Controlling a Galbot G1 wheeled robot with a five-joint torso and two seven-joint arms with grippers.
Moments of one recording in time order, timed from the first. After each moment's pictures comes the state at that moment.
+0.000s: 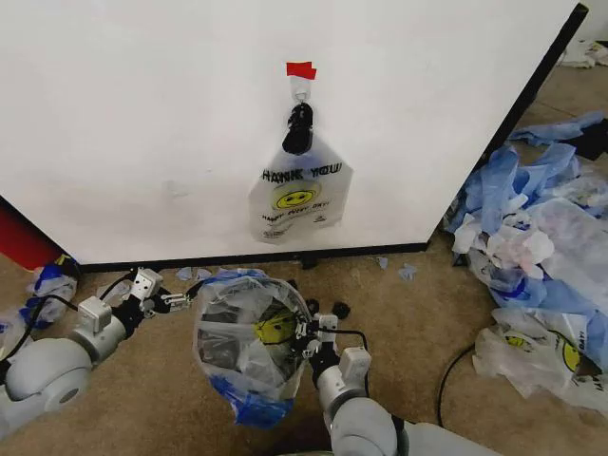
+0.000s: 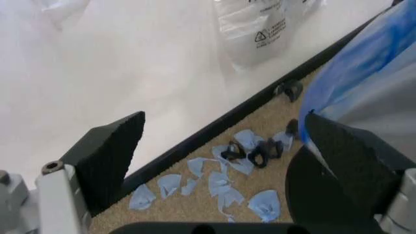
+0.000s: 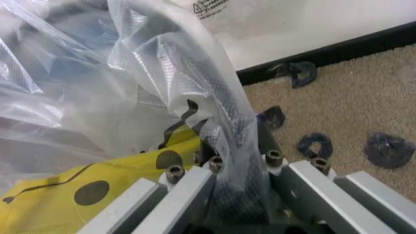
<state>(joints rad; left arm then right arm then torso) 1.21 -0.12 -0.07 -1.96 -0.91 -0.23 -0.17 -0.87 1.01 -0.59 2.03 0.87 0.10 0.82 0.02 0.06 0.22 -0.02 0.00</state>
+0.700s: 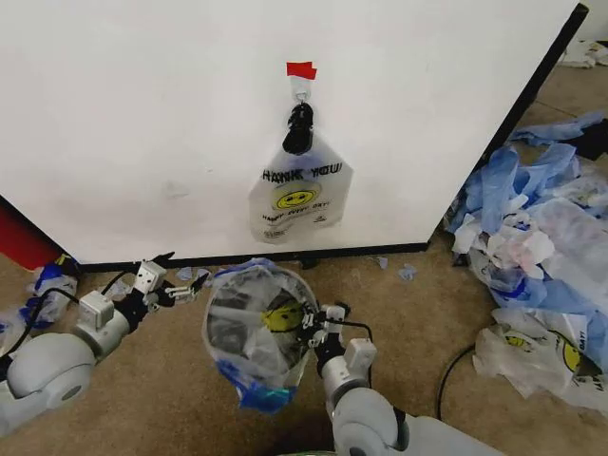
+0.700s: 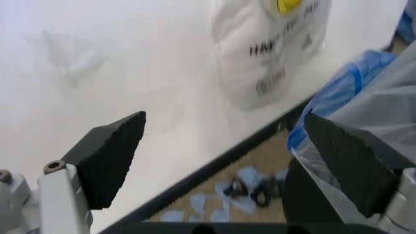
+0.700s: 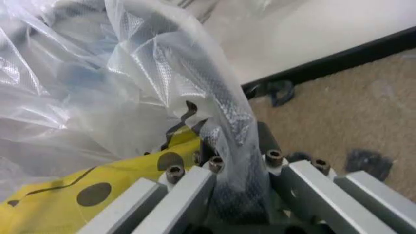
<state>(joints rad) 1.15 -0.16 -0.09 -2.02 -0.90 -0.21 -0.22 -0.91 1.03 -0.48 2.02 0.88 0.11 0.82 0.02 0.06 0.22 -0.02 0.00</state>
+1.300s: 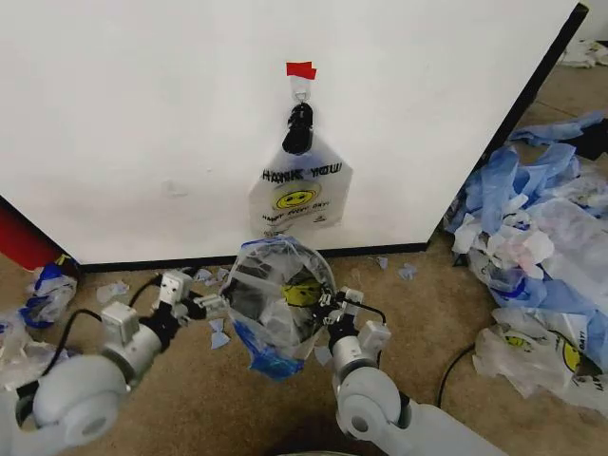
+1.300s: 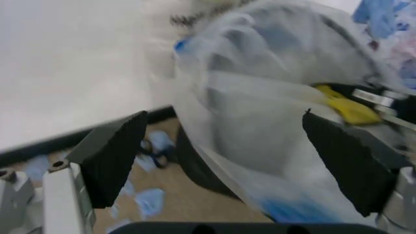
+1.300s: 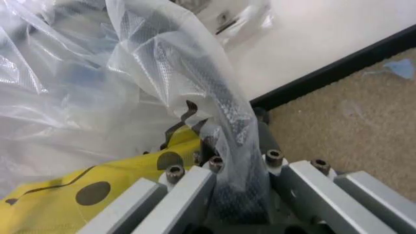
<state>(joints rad) 1.30 -0.17 -0.09 -2.34 -1.12 -0.12 -0.44 -0.96 1.09 -0.33 1.97 0.87 0.15 0.80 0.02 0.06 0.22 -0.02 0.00</state>
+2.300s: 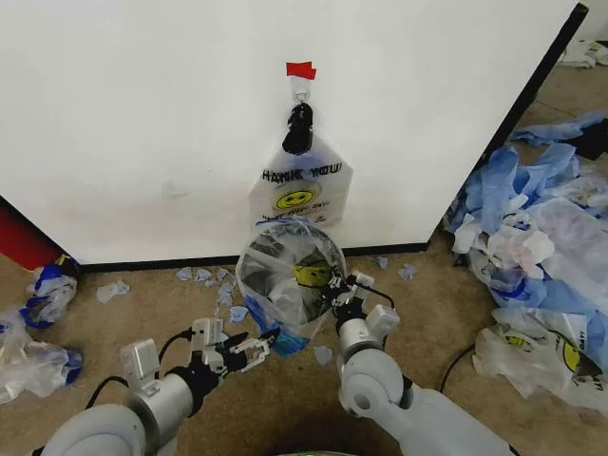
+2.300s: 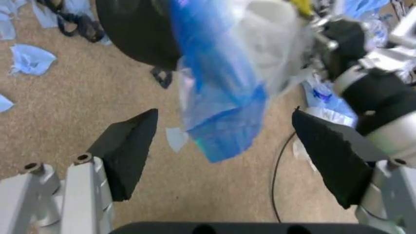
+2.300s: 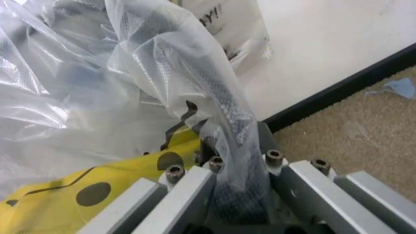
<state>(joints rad) 1.37 -0.26 -0.06 -2.46 -1.59 -0.10 -0.45 -0.93 1.11 -0.29 1.99 0.90 0.15 0.82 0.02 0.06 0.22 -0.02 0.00</state>
